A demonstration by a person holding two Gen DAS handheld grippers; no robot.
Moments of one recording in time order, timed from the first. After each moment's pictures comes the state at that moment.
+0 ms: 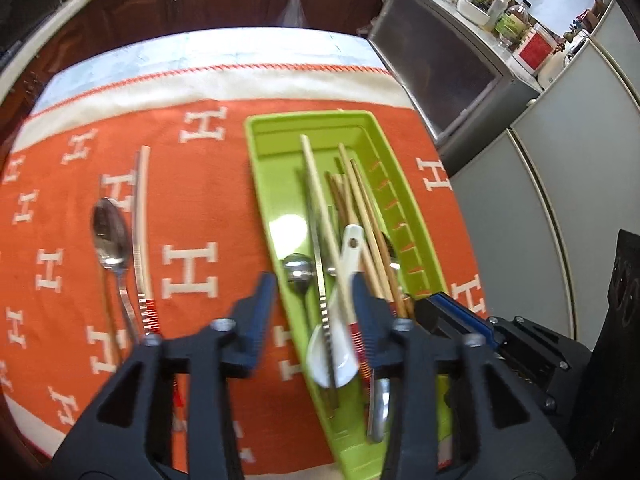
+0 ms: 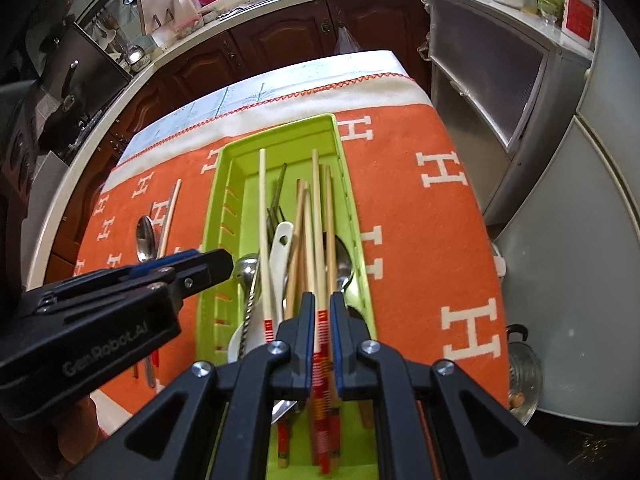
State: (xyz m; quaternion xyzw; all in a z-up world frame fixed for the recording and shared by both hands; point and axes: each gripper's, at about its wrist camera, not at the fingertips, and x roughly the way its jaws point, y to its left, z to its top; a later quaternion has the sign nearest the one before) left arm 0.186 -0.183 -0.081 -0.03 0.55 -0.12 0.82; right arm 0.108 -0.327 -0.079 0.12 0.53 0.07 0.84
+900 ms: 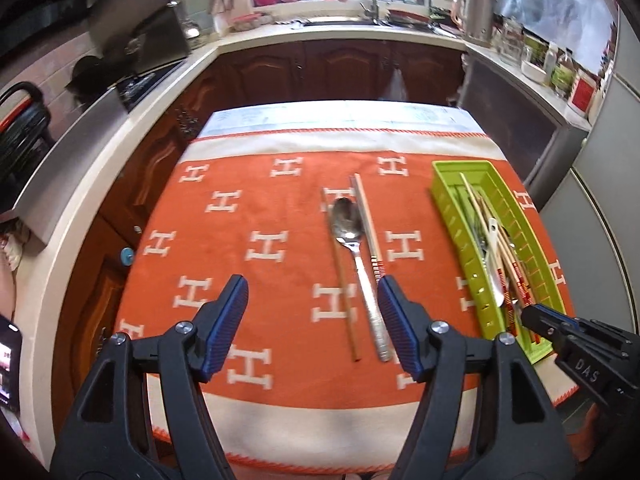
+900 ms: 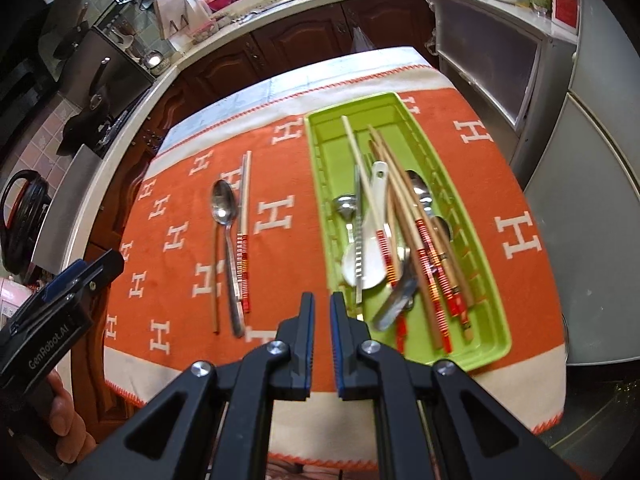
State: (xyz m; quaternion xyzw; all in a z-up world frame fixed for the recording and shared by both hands) left arm 0.051 -0.009 0.001 0.03 0.43 0.03 0.90; right arm 0.029 -0.250 -0.034 0.15 0.52 0.07 0.84
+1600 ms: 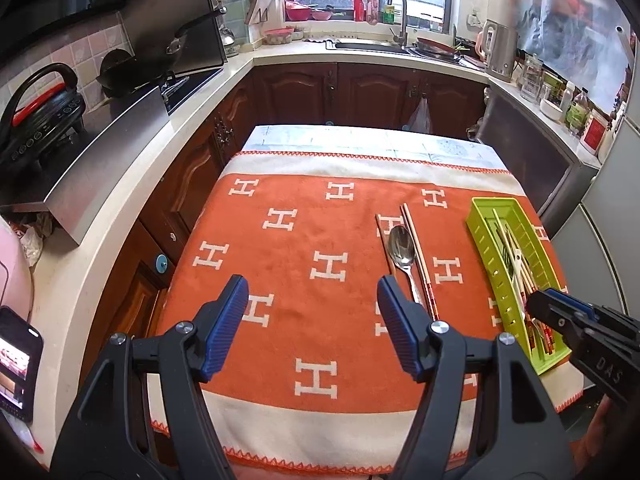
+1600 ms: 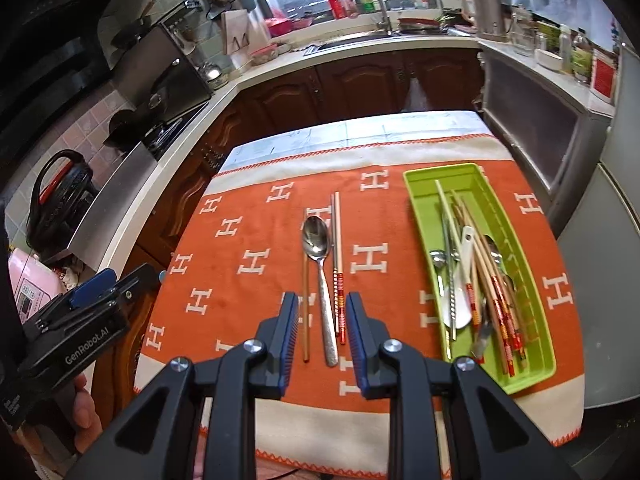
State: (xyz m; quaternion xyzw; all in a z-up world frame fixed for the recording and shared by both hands) left arm 0.043 0.066 0.032 -0.01 0.41 0.05 0.91; right arm 0.033 -0.174 0.020 0.12 0.46 0.13 0.87
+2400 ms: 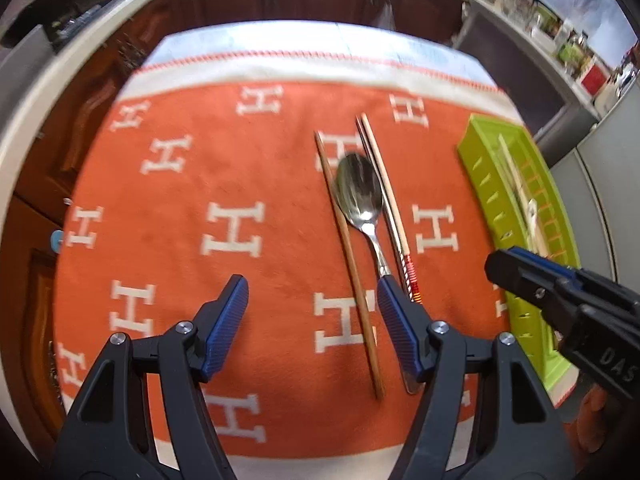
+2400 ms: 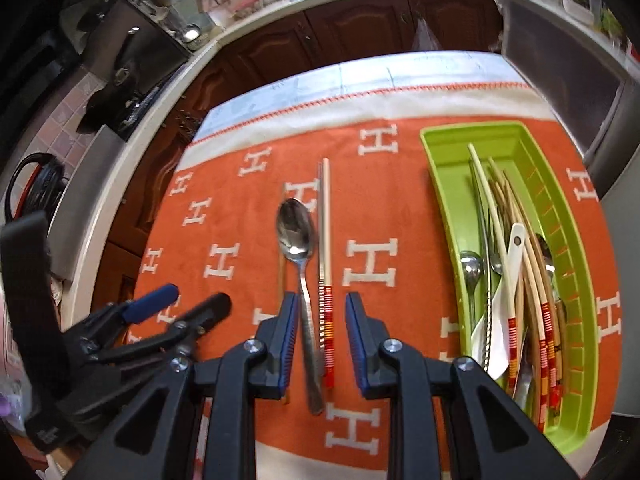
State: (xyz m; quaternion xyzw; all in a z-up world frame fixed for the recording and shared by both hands) left arm 0.163 0.014 -0.106 -0.02 0.56 -0.03 0.83; right arm 0.124 -0.179 -0.061 0.13 0.55 0.14 0.82
